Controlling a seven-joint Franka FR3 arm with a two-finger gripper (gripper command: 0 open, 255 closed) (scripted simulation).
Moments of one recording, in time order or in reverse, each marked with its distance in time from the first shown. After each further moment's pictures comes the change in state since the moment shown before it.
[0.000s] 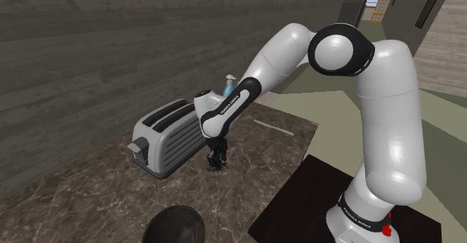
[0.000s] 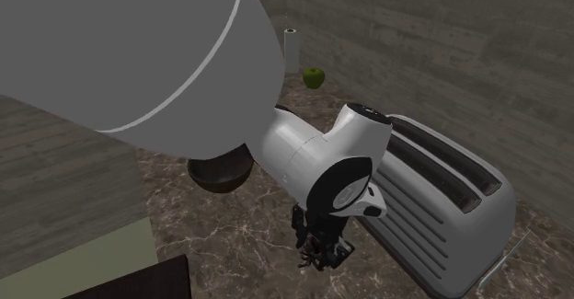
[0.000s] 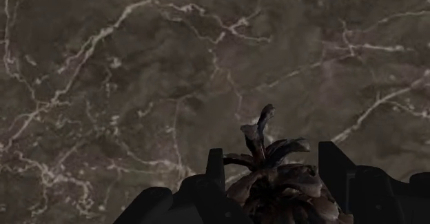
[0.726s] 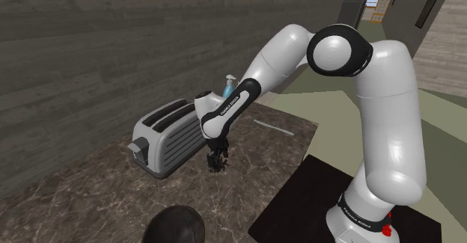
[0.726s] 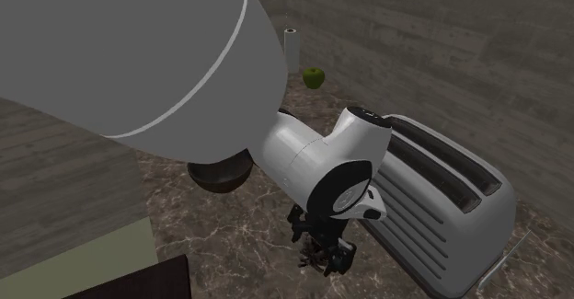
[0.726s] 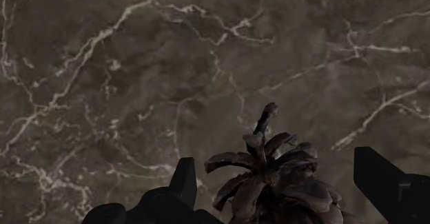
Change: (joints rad) arm 0.000 0.009 -0.003 -0.001 -0.002 0.005 0.002
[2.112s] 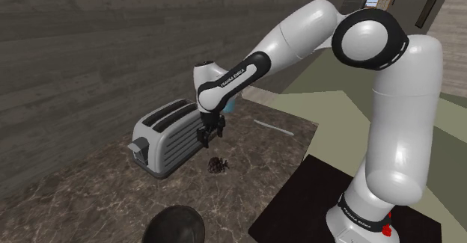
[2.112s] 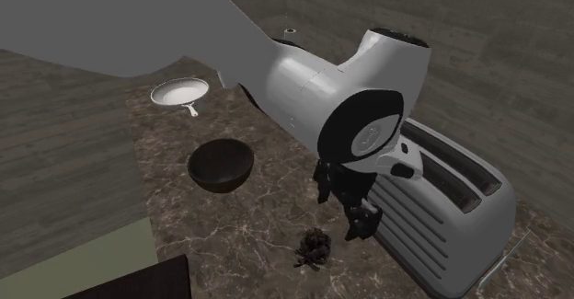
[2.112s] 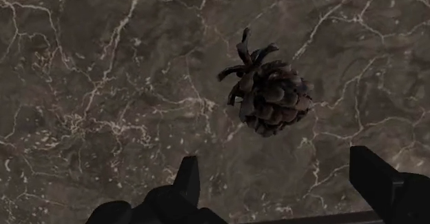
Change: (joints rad) arm 0.000 -0.174 -0.012 0.046 0.073 -0.063 0.184
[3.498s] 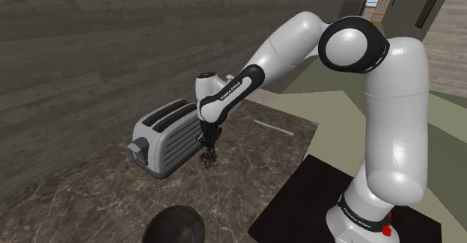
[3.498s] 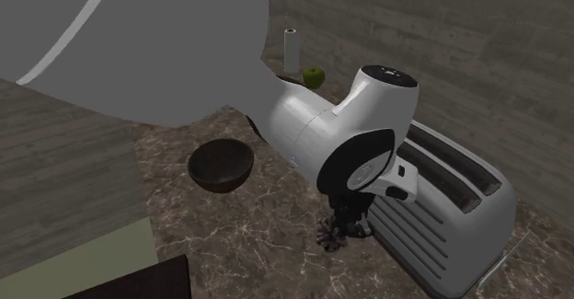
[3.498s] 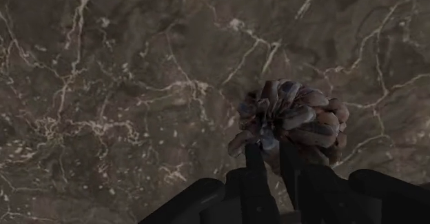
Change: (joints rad) arm 0.017 0.084 -0.028 -0.018 -0.020 0.178 0.124
